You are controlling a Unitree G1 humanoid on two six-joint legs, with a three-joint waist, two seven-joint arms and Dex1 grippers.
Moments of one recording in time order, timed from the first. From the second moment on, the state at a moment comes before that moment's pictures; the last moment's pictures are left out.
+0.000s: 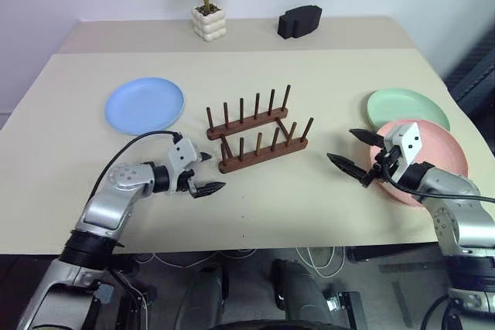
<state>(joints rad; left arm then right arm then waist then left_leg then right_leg) -0.36 0.59 -0.17 0.07 -0.22 0.29 -0.95 -0.15 -0.63 -0.21 -0.05 0.40 0.24 0.87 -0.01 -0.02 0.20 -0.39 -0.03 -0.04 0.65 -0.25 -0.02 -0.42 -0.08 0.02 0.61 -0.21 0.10</state>
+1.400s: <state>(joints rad) -0.91 0.34 -0.25 1.01 -0.02 -0.28 -1.29 -0.05 -0.61 -0.18 -0.25 0.38 0.33 0.72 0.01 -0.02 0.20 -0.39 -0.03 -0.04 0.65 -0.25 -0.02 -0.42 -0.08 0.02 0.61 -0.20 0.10</state>
